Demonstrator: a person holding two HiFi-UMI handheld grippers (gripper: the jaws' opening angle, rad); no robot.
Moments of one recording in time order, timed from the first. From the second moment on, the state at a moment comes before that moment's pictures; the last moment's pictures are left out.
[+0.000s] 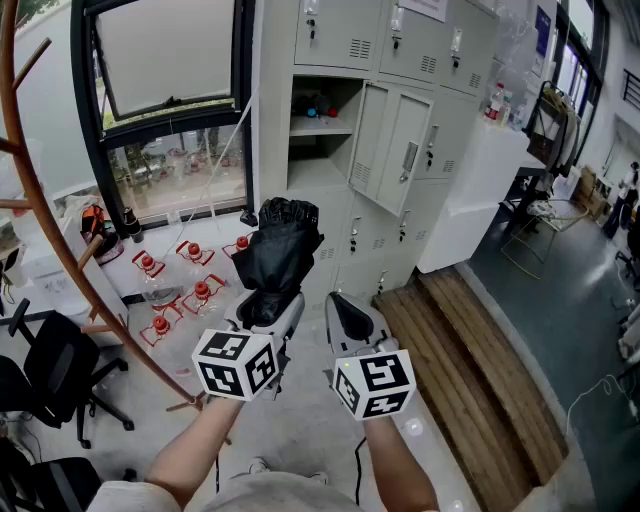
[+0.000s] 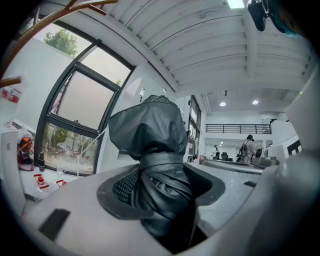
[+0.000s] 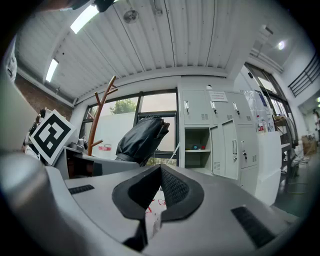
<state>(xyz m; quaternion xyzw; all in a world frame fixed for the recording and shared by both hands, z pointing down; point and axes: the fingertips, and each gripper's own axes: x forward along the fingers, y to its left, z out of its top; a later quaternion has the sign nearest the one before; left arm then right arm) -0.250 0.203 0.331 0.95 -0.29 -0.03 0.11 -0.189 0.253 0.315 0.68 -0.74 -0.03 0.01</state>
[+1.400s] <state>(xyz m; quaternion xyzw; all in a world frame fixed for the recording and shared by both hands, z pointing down) -0.134 0.089 0.356 0.94 -0.31 0.00 0.12 -0.076 0.141 0.340 0.67 -0.75 0.00 0.02</state>
